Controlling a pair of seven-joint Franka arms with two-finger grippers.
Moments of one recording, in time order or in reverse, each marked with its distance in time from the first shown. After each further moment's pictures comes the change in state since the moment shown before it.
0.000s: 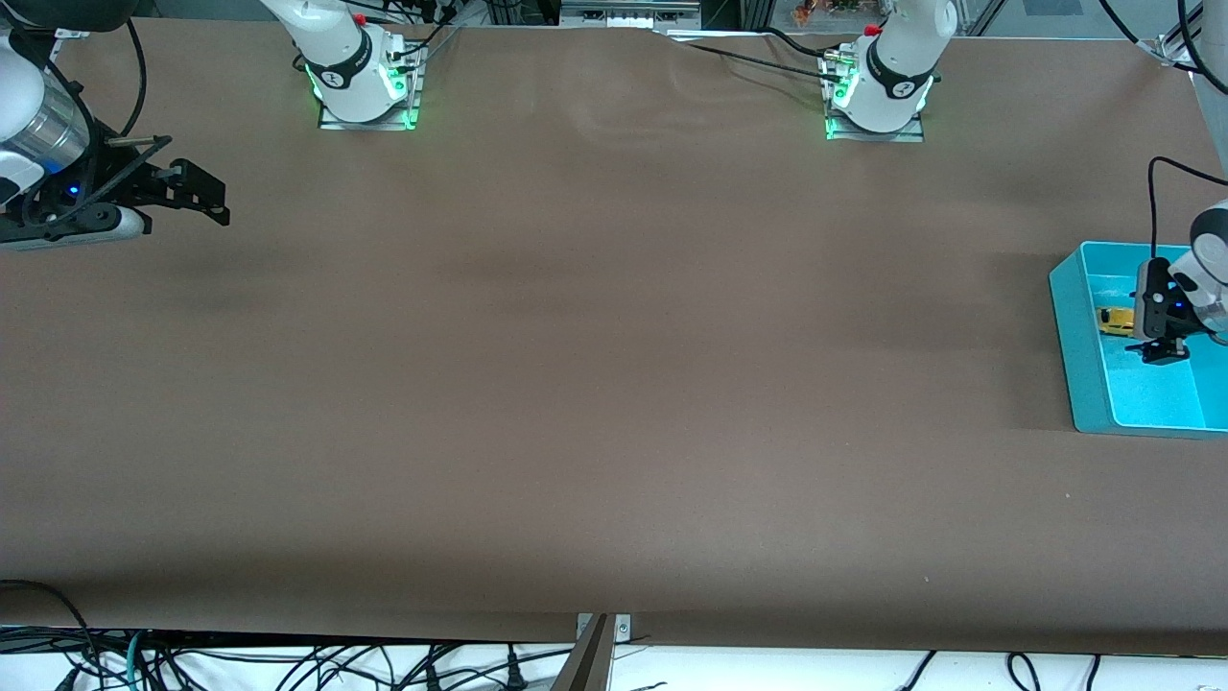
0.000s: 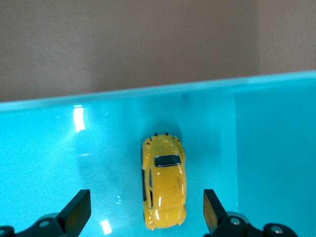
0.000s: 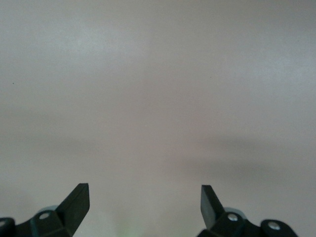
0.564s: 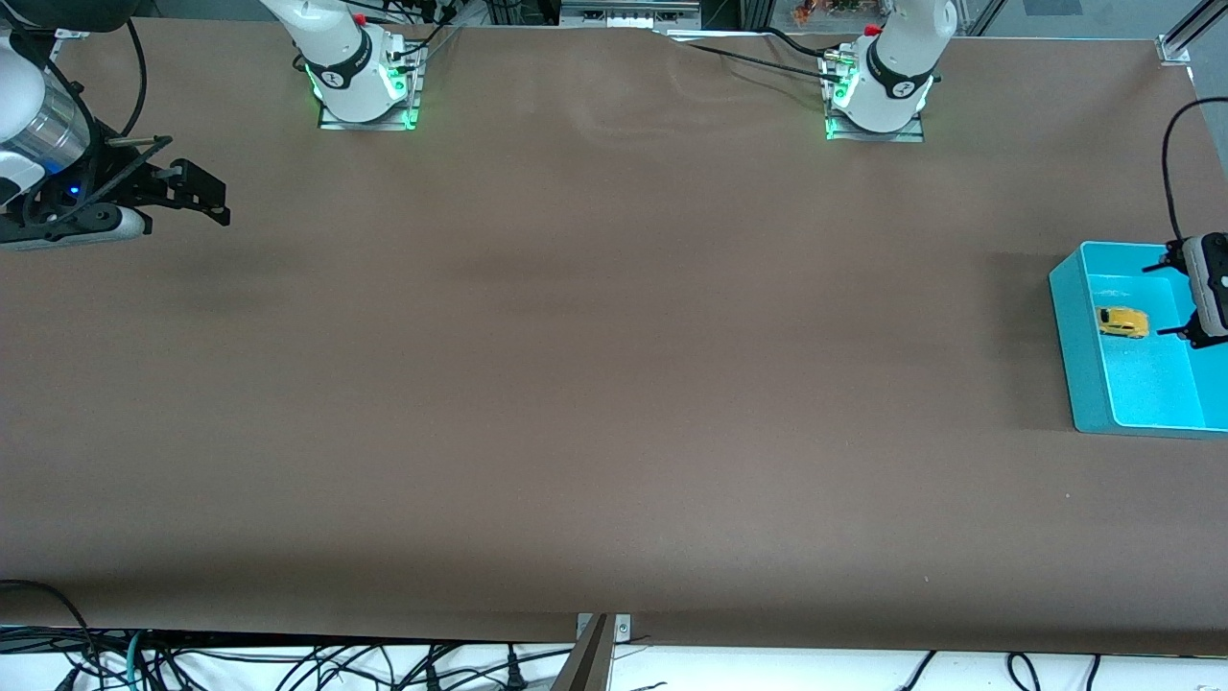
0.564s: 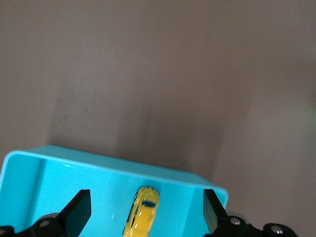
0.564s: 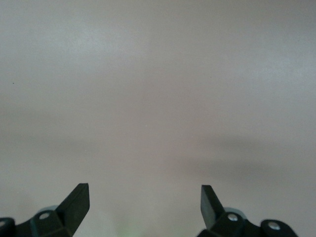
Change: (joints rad) left arm -0.044 -0.265 -0.112 0.070 -0.067 -0.404 -0.515; right arm 0.001 0.000 0.000 0.000 0.000 0.000 0.000
